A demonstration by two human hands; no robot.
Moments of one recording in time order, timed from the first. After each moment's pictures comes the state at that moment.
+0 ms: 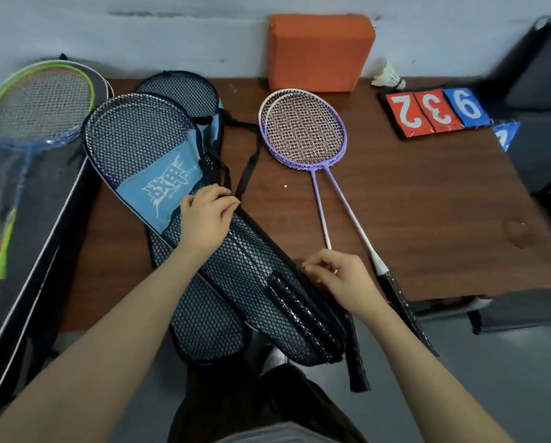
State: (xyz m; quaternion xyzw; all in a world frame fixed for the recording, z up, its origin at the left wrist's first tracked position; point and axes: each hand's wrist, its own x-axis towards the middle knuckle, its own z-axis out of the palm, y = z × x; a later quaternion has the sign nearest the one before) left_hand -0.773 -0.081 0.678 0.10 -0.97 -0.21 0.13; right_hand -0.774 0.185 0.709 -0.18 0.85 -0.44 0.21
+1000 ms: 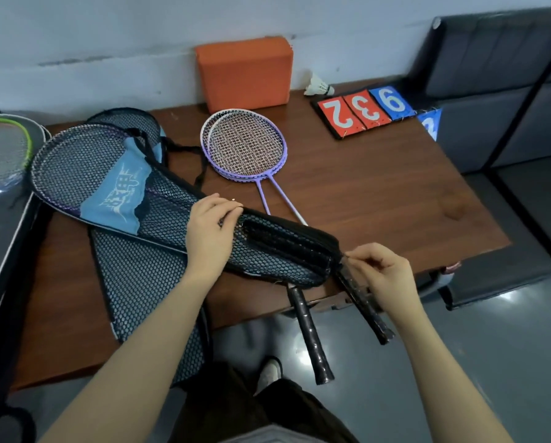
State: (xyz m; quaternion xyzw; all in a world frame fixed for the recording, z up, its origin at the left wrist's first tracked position) left_hand -0.786 0.032 0.729 0.11 -0.89 -0.40 0.19; right_hand -0.769 0.307 0.730 -0.03 0.83 -0.56 0.04
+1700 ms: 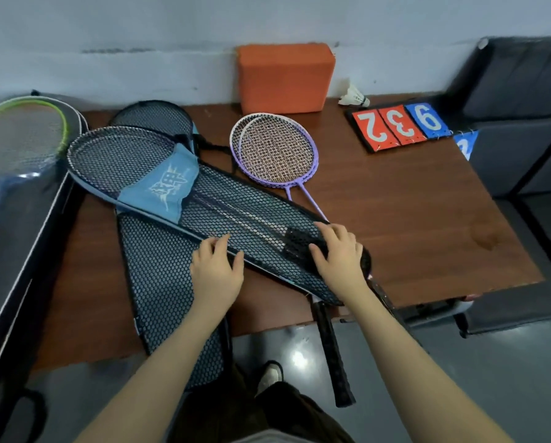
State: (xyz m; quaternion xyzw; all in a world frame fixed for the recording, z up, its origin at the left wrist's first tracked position) left_hand -0.745 0.000 0.674 0.22 -0.93 -0.29 0.08; right_hand -0.821 0.204 0.686 -0.11 0.96 -0.25 0.05
